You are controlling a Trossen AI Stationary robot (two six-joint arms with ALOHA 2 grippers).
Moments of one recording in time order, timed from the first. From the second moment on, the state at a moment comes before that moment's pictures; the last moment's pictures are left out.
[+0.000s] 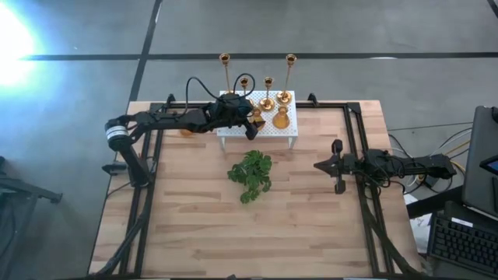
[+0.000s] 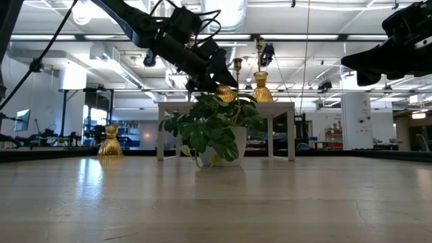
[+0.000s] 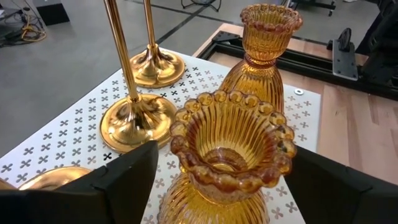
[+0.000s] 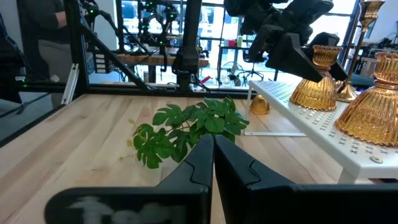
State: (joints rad) left arm 0.41 1.68 1.16 0.15 -0.01 -0.04; right arm 0.07 0.05 0.01 0.03 0.11 -0.02
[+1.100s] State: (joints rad) left arm 0.38 1.50 1.16 -0.14 -0.02 -0.07; right arm 0.06 0.05 0.01 0.03 0.11 -0.02
